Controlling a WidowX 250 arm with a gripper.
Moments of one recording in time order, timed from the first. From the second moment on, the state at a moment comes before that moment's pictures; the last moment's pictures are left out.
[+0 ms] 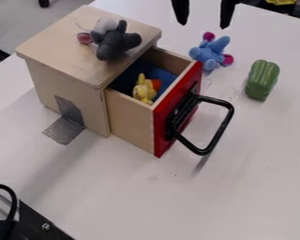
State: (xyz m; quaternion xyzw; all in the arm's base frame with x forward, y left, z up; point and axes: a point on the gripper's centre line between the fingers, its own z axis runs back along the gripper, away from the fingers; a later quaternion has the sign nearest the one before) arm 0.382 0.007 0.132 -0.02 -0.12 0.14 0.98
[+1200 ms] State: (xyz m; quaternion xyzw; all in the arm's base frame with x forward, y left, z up) arm 0.439 0.026 0.051 0.00 -0.05 0.15 0.99
